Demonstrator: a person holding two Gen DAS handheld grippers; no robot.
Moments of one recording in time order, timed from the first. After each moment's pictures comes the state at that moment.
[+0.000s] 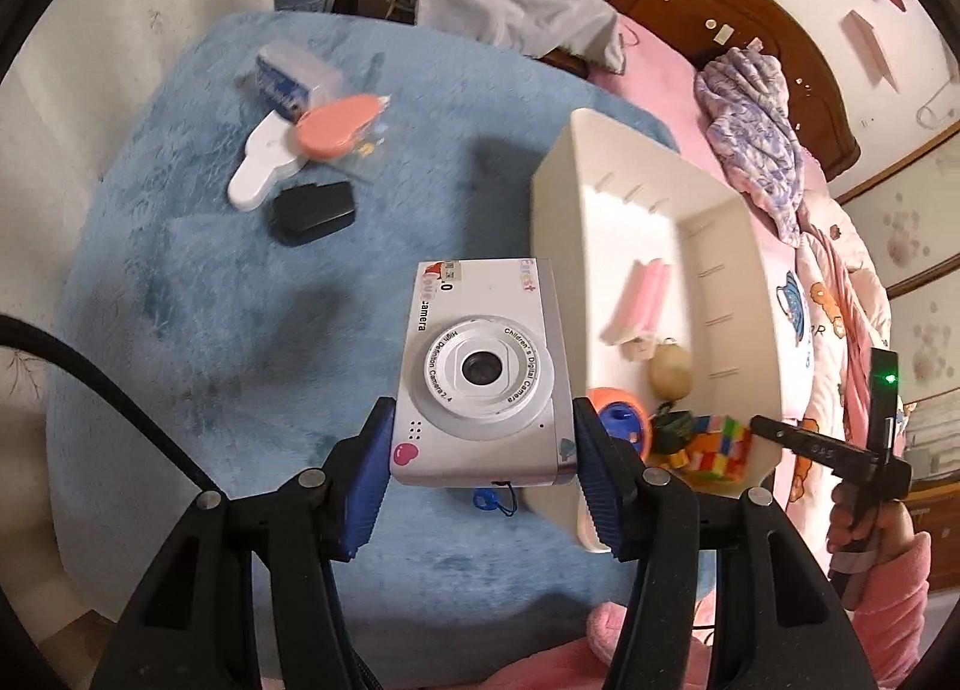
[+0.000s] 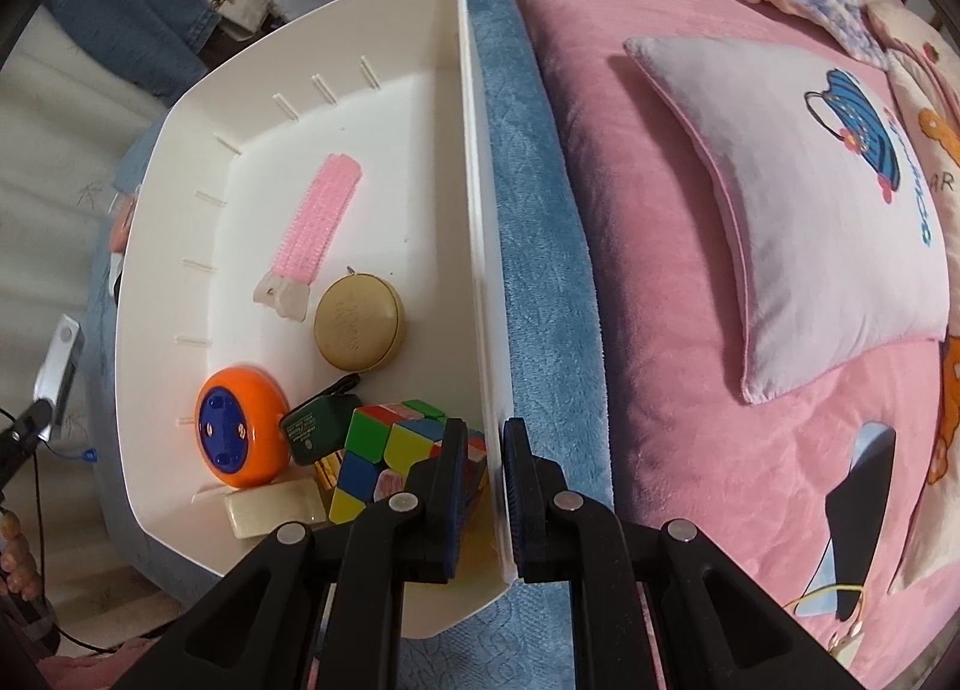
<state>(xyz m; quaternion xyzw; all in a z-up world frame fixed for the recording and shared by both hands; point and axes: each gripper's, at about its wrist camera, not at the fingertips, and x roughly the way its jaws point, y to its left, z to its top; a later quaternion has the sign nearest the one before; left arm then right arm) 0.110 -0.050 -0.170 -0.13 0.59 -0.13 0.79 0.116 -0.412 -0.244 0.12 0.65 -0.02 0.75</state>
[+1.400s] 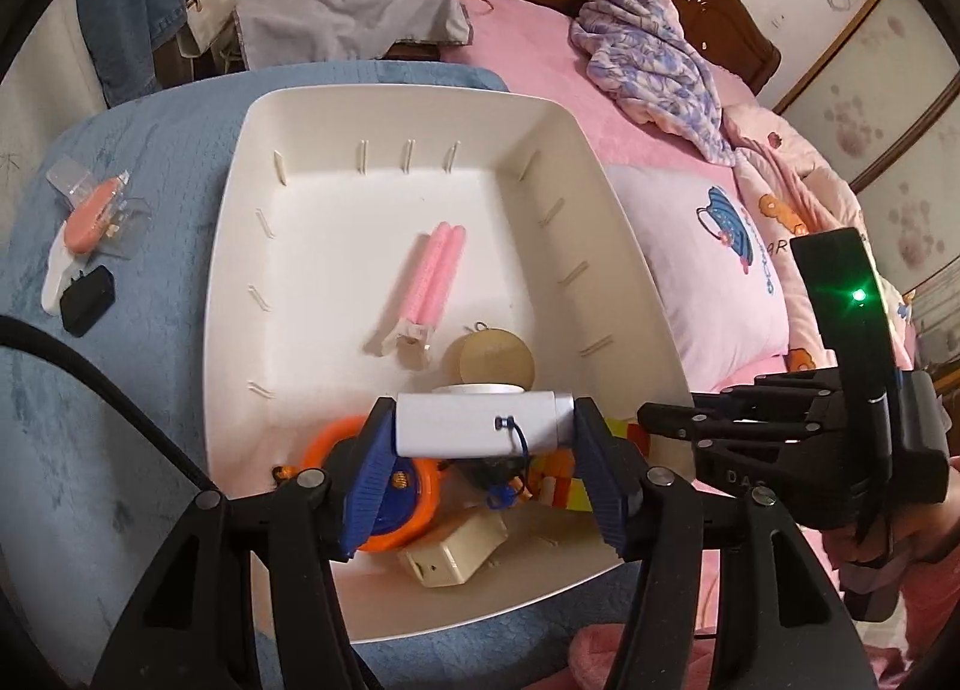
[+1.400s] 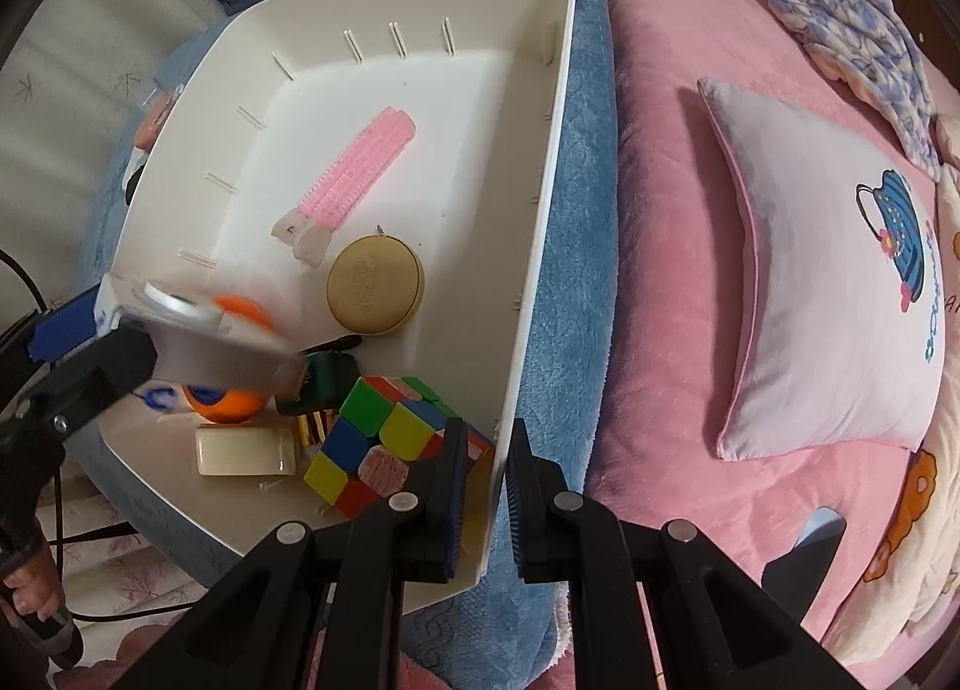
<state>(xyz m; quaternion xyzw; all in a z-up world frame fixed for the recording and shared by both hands) 0.107 -0.230 -0.184 -0.04 0.55 -0.23 0.80 0.125 -0.401 -0.241 0.01 0.67 0.04 0.74</state>
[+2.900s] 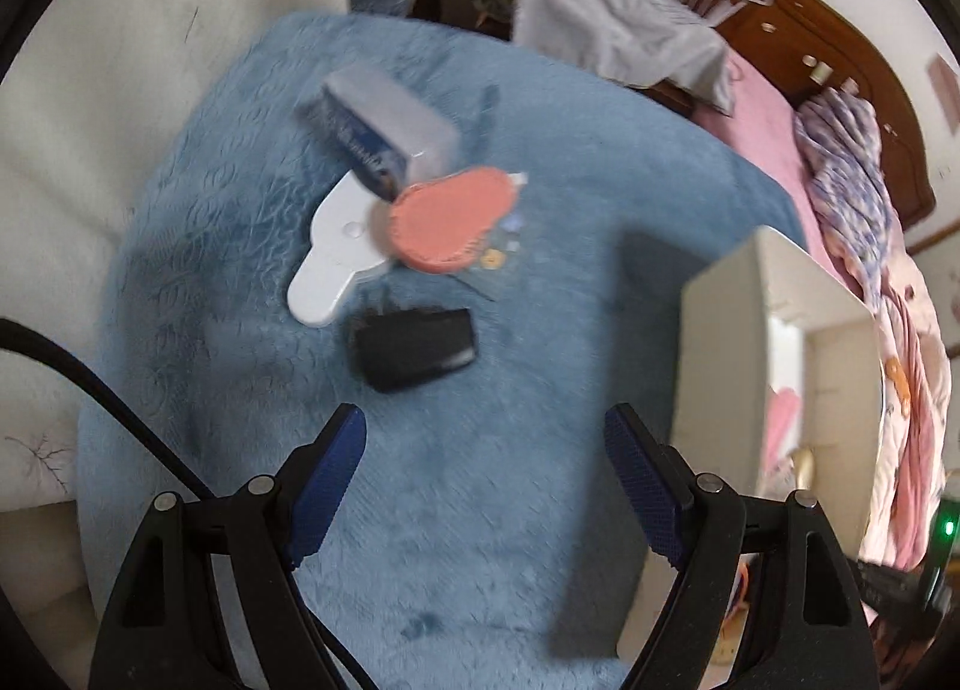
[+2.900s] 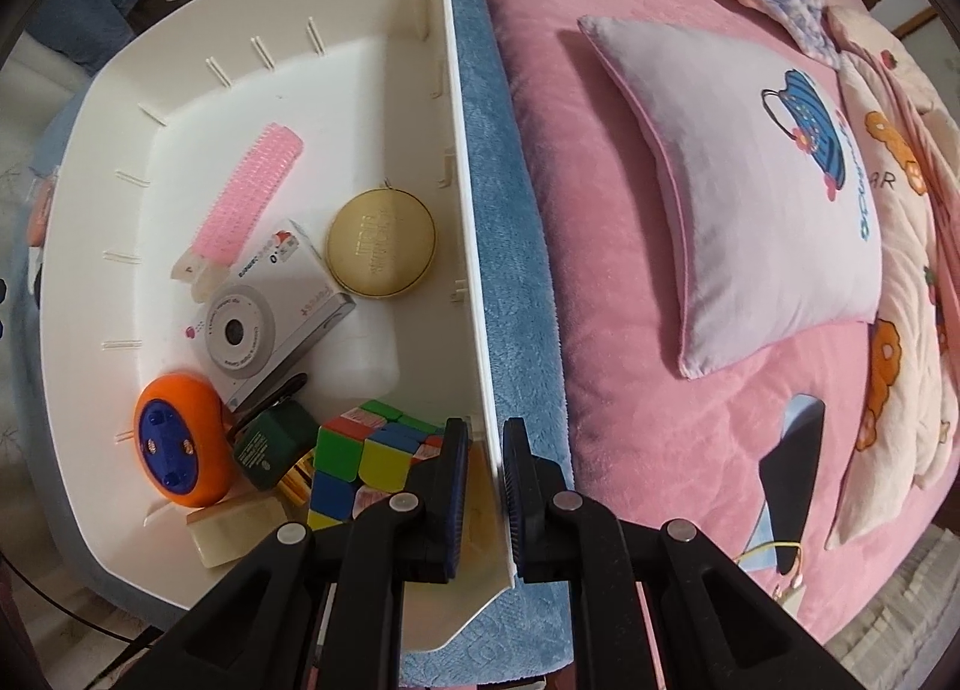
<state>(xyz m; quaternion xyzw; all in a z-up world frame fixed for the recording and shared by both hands) 0.232 -0.012 -0.231 -0.12 0.60 -0.04 0.79 0.139 -0.394 -0.247 0.05 0.70 -0.12 0.71</state>
